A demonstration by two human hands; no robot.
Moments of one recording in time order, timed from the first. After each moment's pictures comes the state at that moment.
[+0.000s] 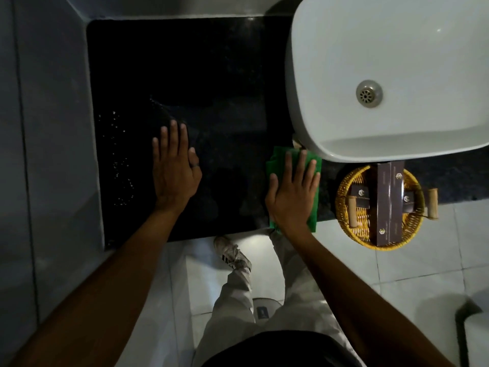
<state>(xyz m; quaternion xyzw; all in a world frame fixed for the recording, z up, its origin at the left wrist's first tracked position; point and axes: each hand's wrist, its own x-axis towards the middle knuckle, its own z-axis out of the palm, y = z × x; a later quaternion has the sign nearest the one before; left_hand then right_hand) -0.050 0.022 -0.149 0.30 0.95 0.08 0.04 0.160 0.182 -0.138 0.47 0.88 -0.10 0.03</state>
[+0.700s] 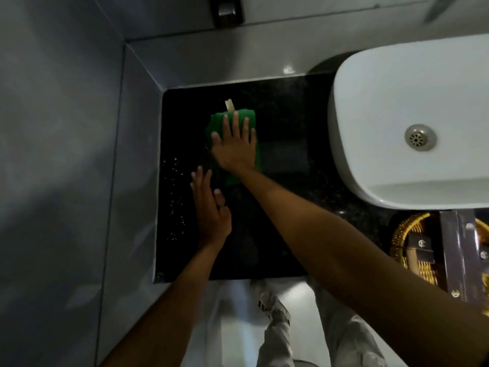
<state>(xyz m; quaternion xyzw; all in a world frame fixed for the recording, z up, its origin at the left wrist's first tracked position) -0.053 0.015 -0.126 0.17 0.90 0.39 0.01 -0.133 0.155 -0.109 0.28 0.92 -0.27 0.03</state>
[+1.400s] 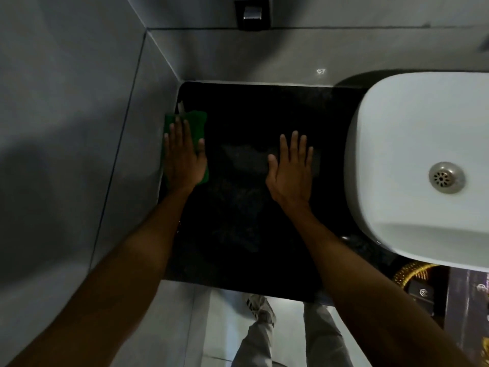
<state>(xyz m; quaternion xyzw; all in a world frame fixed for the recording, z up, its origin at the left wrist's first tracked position) -0.200 0.034 -0.131 0.11 0.99 0.05 0.05 -0.047 0.228 -0.150 0.29 0.94 -0.16 -0.05</state>
